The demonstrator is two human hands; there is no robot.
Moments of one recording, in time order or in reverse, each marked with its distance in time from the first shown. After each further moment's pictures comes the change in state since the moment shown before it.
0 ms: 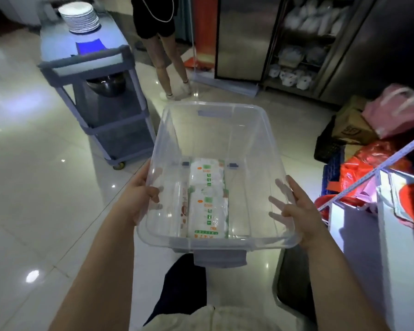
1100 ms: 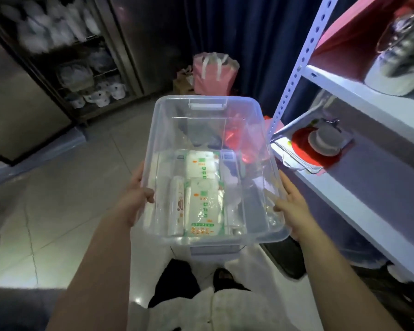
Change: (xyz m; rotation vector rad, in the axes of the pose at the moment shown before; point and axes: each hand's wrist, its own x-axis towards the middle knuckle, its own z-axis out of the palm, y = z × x) left_hand 0.506 0.131 0.386 0.577 -0.896 -0.043; right_hand 0.232 -0.092 -0.118 0.178 1.040 -0.045
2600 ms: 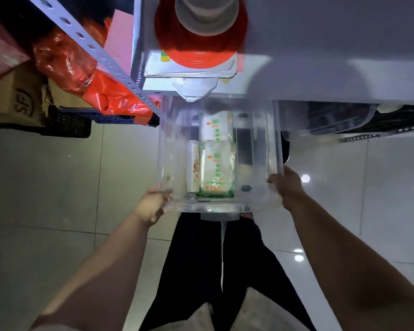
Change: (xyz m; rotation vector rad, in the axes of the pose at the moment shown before) left_hand 0.282 -0.185 0.250 0.685 -0.551 -0.628; right_hand 0.113 0.267 -0.087 0.330 0.829 0.755
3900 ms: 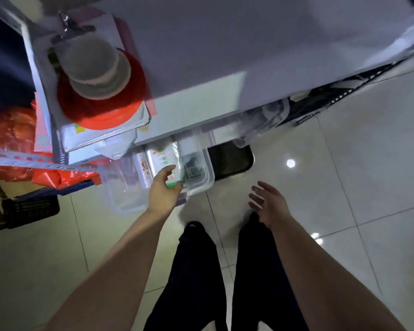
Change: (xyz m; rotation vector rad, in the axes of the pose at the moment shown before) left_hand 0.002 0.110 0.167 0.525 0.004 0.659; right_hand 0.001 0.041 -0.062 0.915 0.102 0.245
